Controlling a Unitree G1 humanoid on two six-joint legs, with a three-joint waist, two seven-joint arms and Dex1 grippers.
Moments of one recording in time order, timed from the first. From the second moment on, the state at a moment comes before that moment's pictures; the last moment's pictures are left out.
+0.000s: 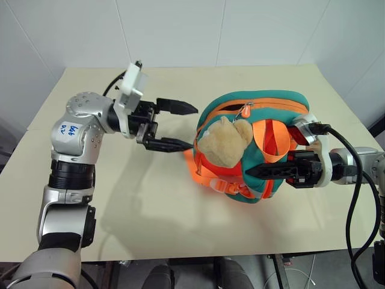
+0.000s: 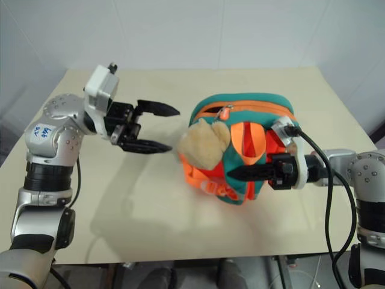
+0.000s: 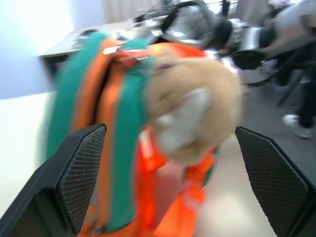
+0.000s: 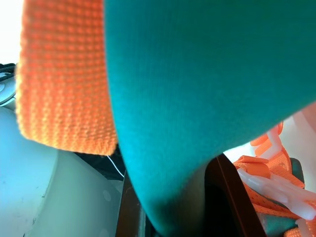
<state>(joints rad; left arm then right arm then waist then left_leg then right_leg) -0.94 0.56 -0.02 0.07 -0.51 0.50 -1.41 -0.65 -0.89 -0.15 -0.11 1.16 1.41 1.07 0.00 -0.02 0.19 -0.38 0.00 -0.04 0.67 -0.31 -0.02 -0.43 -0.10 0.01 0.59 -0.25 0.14</state>
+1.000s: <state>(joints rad) -0.98 0.51 -0.08 0.14 -0.46 0.43 -1.29 -0.62 -0.87 -0.17 -0.11 1.17 1.41 1.04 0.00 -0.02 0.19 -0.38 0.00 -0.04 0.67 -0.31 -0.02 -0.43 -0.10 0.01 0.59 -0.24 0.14</state>
